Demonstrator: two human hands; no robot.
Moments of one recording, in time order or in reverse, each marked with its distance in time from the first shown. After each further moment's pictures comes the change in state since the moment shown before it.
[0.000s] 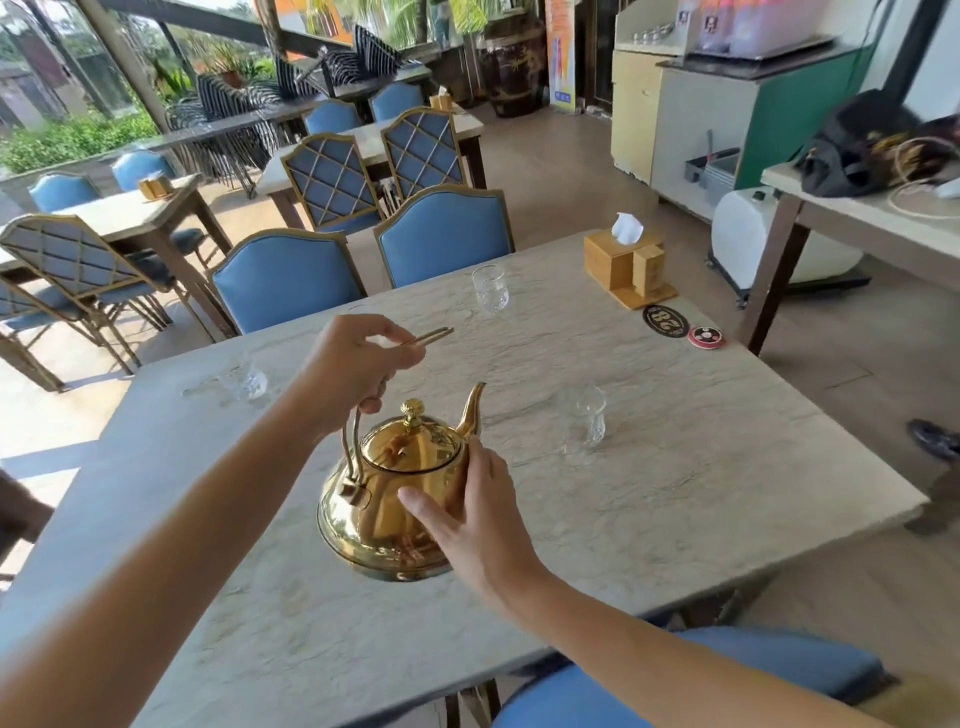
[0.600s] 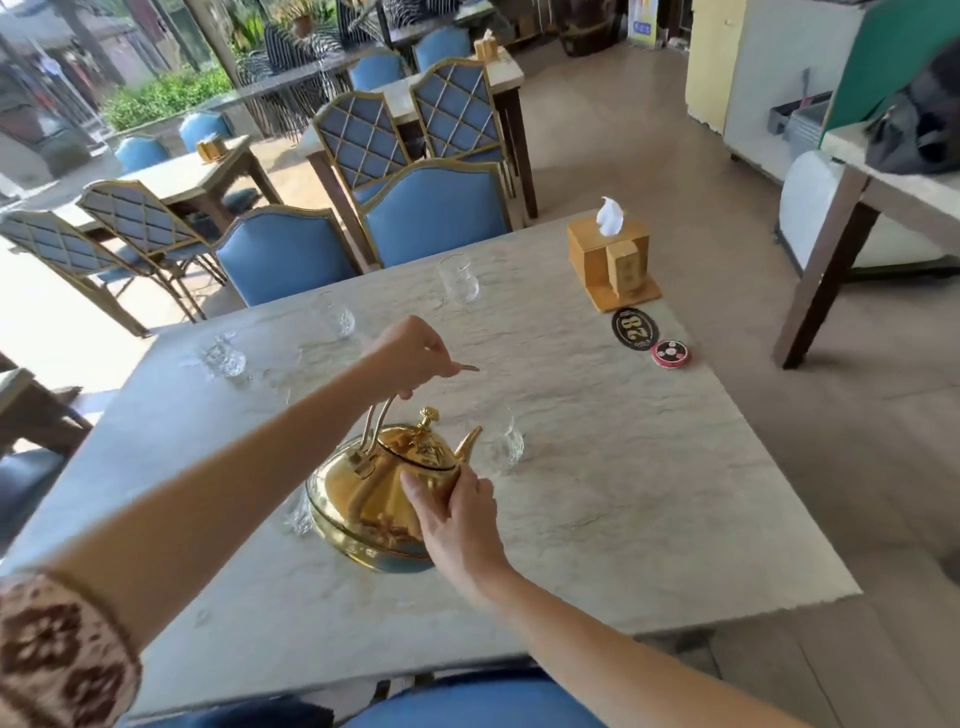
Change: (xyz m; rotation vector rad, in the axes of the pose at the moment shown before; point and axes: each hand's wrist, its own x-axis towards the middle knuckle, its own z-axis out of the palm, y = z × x) left_hand 0.087 0.071 0.183 0.506 -0.109 -0.172; right_hand 0.045 0.078 -0.144 0.088 -0.249 0.265
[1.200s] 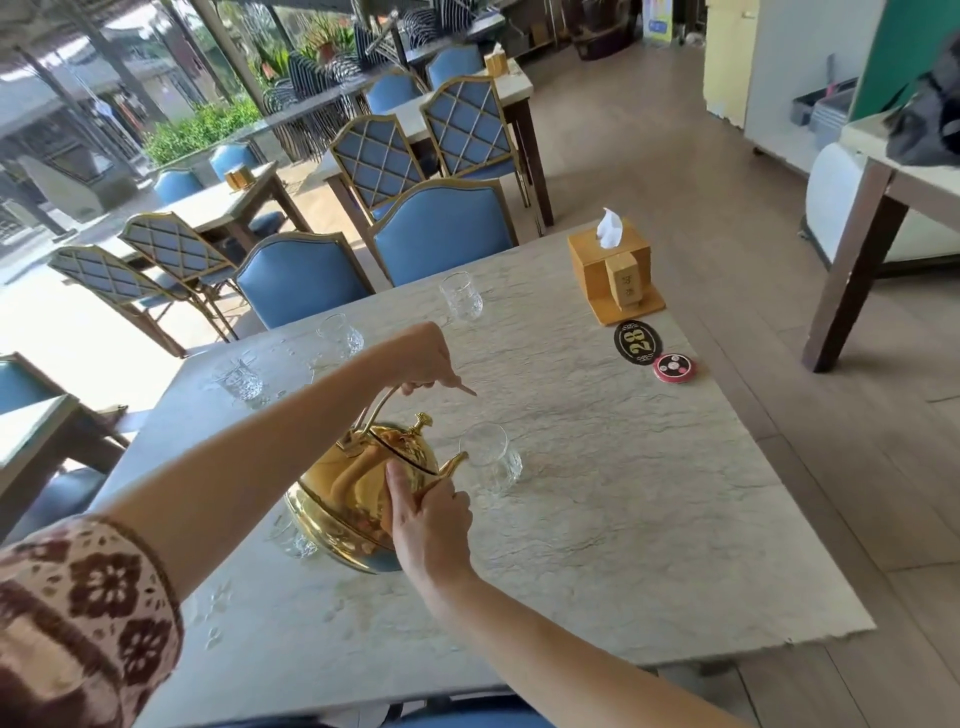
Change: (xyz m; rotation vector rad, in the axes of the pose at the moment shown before) left_hand 0.032 0.038 -0.003 0.302 -0.129 -0.056; right_hand 0.010 -0.030 -0.004 0.100 0.025 0.094
